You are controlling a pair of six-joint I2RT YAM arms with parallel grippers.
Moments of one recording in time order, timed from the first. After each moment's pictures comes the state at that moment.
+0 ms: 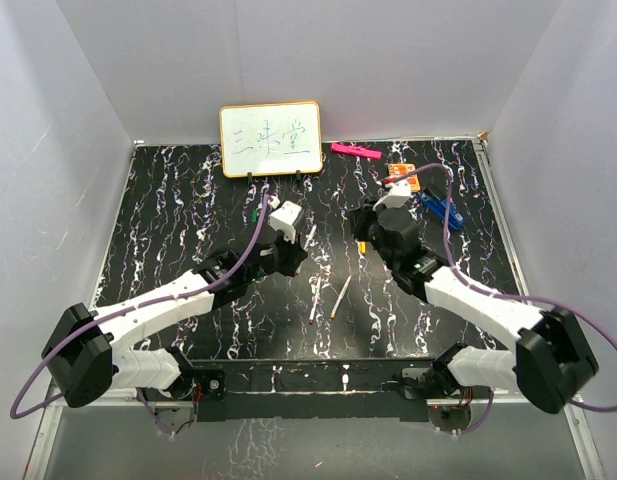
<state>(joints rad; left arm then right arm) -0.85 1.24 0.78 0.03 -0.05 -0.26 0.62 1.16 0.70 0.30 0.29 0.43</state>
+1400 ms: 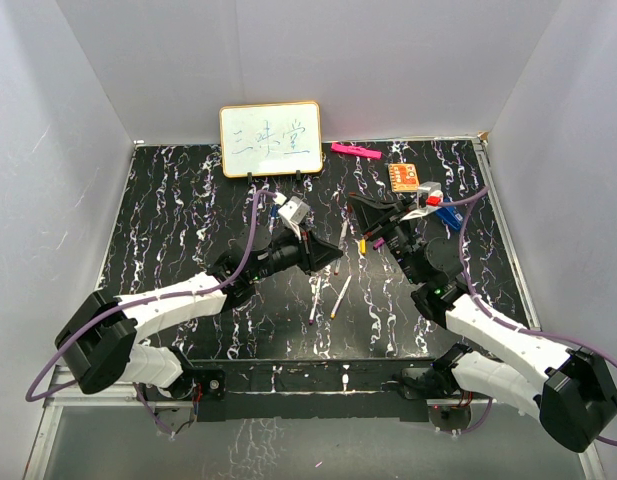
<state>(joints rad) -0.85 1.34 0.70 0.55 0.28 -0.51 0.62 0.96 0.53 0.78 0.09 0.41</state>
